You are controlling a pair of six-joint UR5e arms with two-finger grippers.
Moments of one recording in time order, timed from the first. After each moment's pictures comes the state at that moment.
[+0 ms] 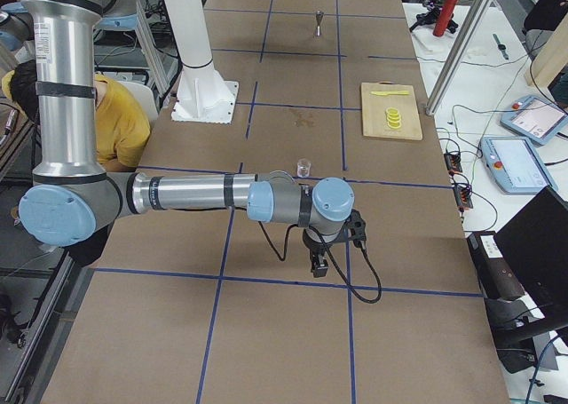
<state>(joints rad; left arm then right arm) -1.57 -1.39 -1.80 -1.61 -2.35 0.00 1.54 -1.60 1.67 -1.69 2.41 -0.20</state>
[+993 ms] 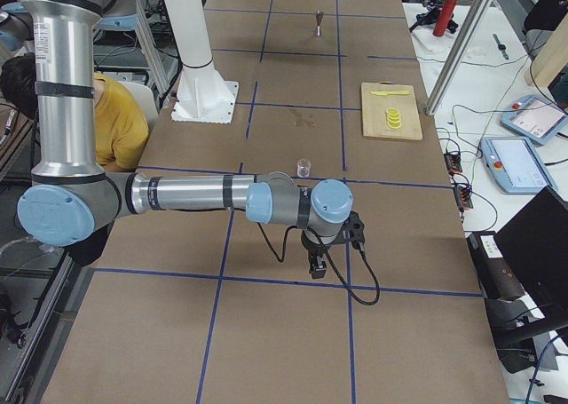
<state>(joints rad) -1.57 -1.39 -1.86 -1.51 -2.34 0.01 1.54 -1.61 1.67 -1.69 2.41 -0.21</state>
